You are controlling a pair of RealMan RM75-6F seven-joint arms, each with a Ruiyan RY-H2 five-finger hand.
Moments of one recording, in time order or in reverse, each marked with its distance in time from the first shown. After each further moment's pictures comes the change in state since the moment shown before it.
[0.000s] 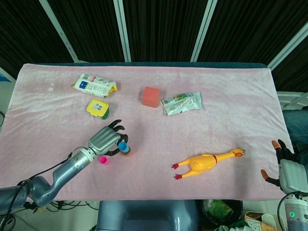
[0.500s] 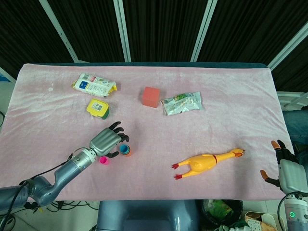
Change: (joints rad) left arm -0.012 0.010 -0.004 -0.036 -0.095 -0.065 0.142; right arm 0.000 0.004 -0.001 -0.007 0.004 -0.005 0.008
